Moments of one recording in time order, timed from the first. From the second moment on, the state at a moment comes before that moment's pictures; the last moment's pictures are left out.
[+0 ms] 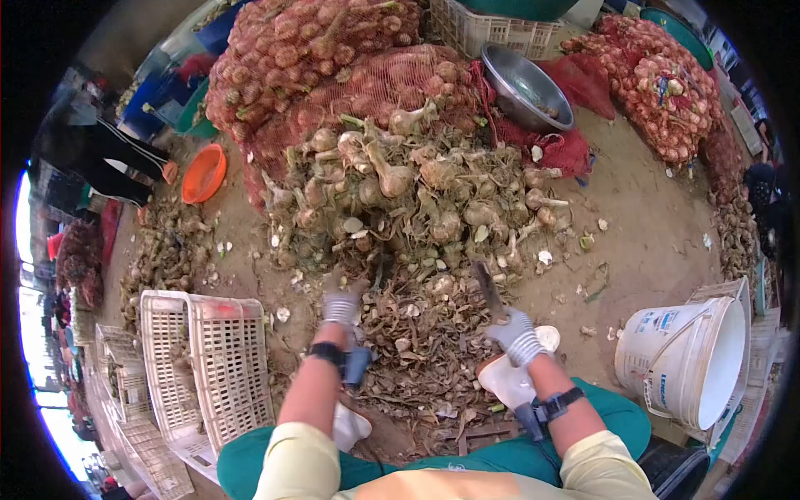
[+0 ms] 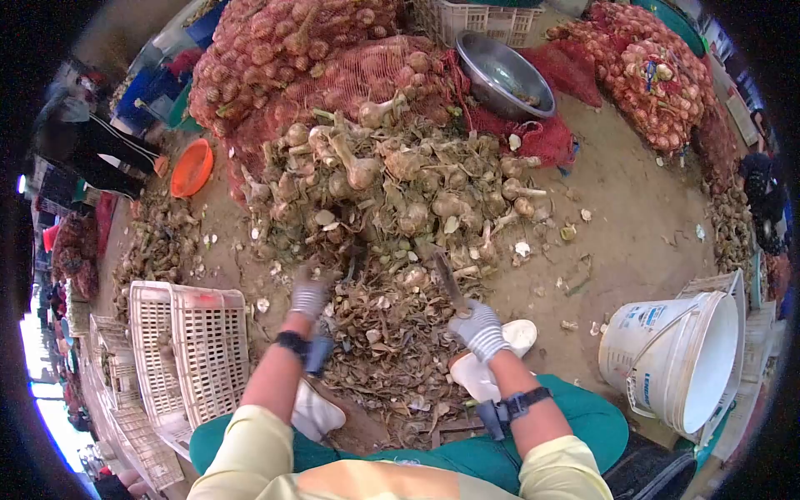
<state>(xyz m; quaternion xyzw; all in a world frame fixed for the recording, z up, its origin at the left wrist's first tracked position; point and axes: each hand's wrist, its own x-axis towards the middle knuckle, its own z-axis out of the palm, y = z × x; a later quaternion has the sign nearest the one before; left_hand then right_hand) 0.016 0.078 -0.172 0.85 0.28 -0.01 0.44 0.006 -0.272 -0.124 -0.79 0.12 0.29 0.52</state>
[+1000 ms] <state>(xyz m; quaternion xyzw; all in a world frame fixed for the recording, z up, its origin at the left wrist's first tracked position) 0.034 -0.070 -0.196 0.69 0.16 -0.02 0.71 0.035 -0.320 -0.054 -0.93 -0.02 0.22 0.31</state>
